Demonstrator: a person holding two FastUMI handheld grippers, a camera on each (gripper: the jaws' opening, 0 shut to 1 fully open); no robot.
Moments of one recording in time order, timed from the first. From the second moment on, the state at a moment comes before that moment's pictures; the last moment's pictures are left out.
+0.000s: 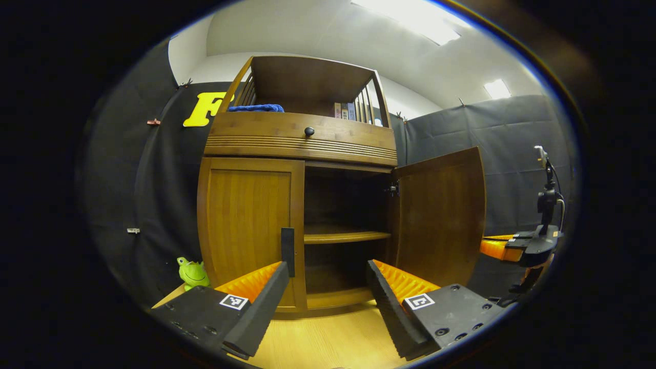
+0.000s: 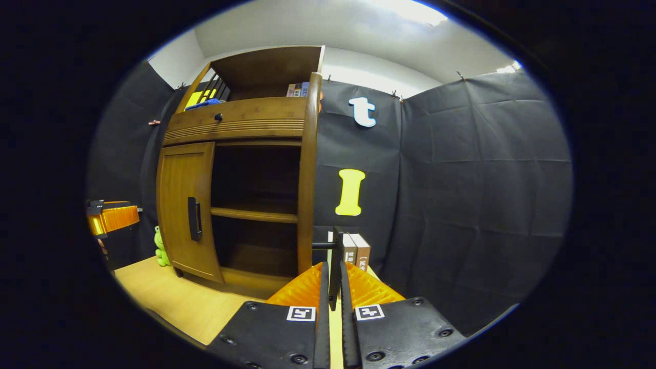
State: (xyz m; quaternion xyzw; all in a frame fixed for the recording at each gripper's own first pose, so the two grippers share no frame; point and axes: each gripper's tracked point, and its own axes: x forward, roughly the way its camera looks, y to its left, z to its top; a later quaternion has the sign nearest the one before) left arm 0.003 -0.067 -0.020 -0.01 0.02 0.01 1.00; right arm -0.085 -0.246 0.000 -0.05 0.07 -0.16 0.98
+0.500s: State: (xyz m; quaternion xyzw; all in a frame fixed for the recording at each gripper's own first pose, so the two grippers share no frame) left arm 0.020 -0.056 -0.020 -0.01 0.03 0.01 1.00; right arm -0.079 -0.207 0.020 -0.05 0.03 -0.13 0.99
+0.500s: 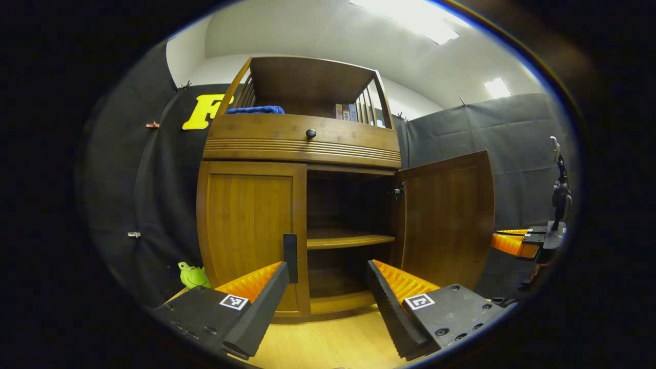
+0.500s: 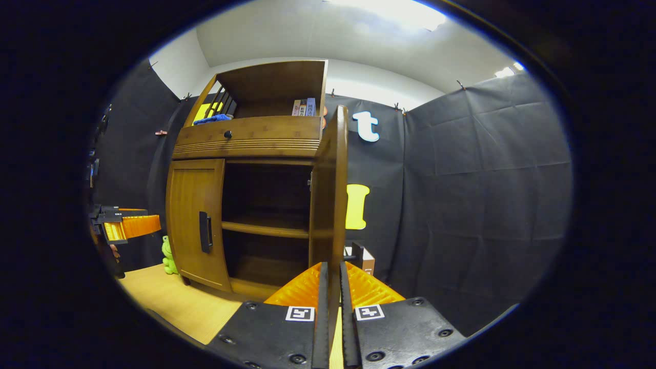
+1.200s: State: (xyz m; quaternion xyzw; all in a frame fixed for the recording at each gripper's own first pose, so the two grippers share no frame) left arm 0.088 -0.011 -0.045 -0.02 0.02 0.02 1.00; right arm -0.015 -0.128 -0.003 0.00 0.06 -0.04 1.00
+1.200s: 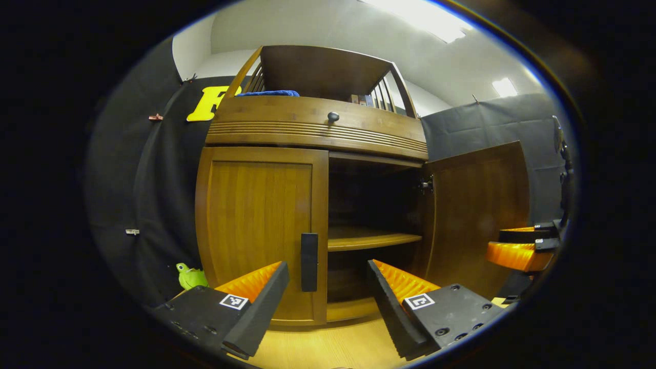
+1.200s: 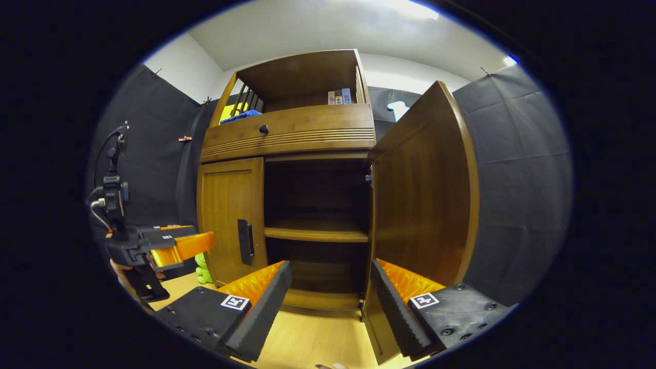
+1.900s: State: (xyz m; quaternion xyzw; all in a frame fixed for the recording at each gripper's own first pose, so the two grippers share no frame) left arm 0.184 0.013 -0.076 -0.01 0.00 0.05 1.00; right arm 0.004 -0.131 -0.011 0.01 0.05 -0.02 1.00
